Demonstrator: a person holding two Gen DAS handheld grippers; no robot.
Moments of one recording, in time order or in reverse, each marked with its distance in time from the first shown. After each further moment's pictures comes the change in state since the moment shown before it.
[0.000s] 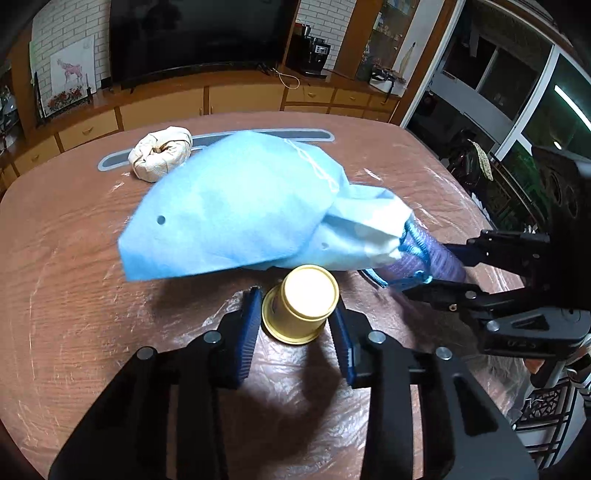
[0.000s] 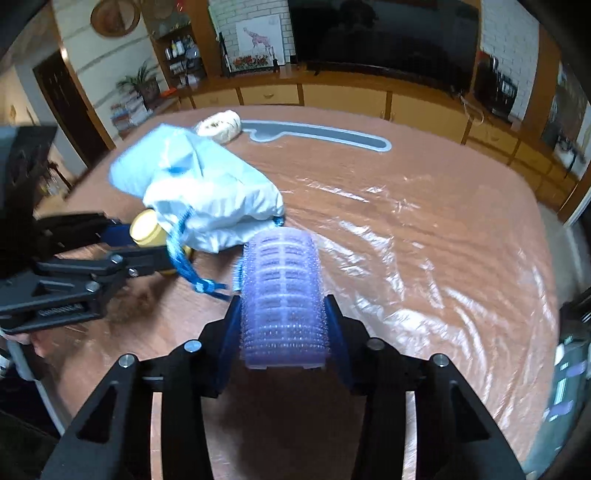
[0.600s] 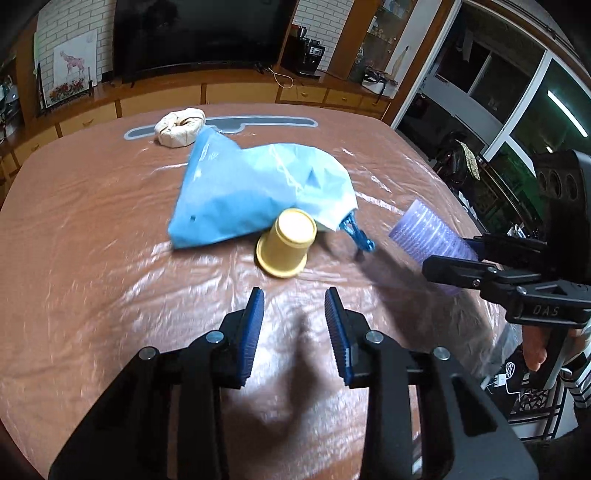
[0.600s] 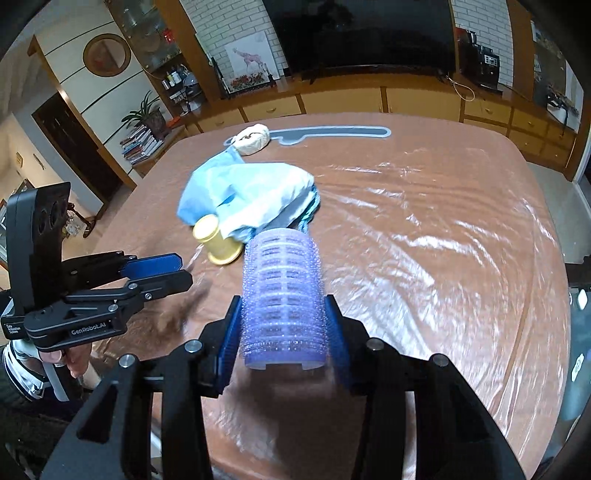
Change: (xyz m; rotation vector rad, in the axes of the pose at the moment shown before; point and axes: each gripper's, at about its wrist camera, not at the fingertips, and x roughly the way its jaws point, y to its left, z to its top) left arm -0.047 -0.004 -0.045 -0.016 -0.002 -0.040; right arm -0.048 0.034 -0.046 0.115 -0.054 0.068
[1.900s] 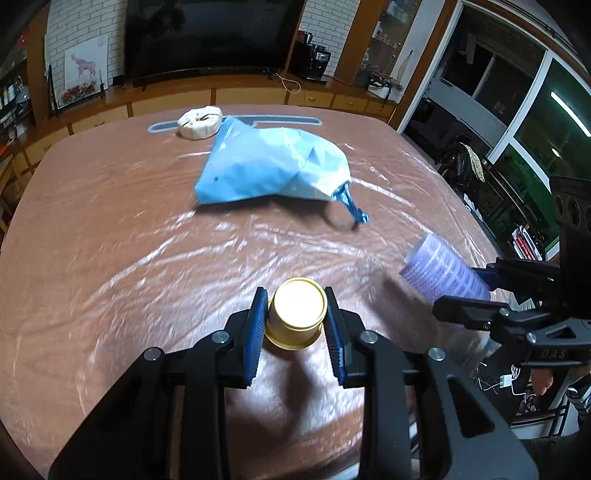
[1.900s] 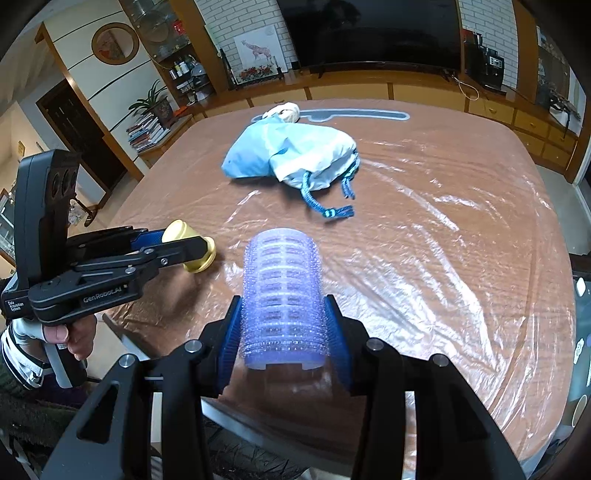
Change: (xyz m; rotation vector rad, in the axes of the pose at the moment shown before) left arm -0.024 0.000 -0.027 -0.002 -0.021 0.036; right arm -0.010 0.040 -0.041 -0.023 0.025 -0.002
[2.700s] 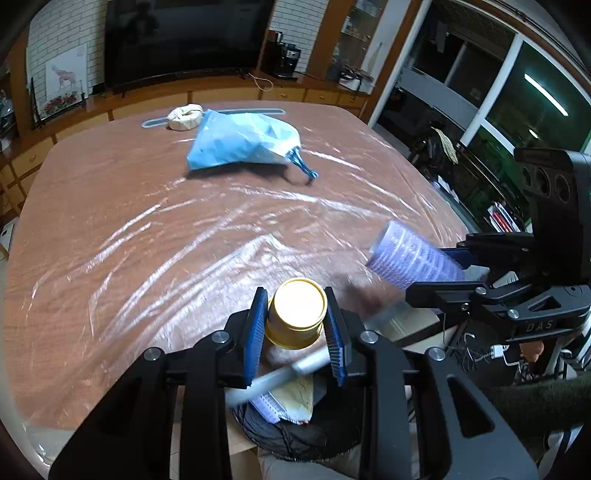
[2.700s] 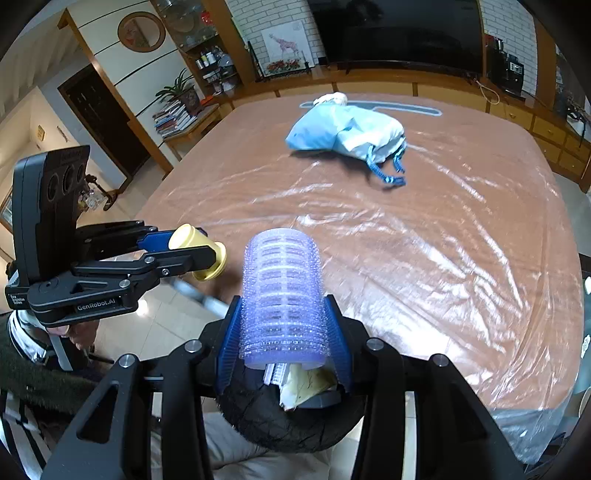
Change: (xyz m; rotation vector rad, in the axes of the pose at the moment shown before) left arm -0.056 -0.018 -0.050 0.087 0.015 -0.076; right arm -0.029 0.051 -0.044 -0.054 0.028 0.065
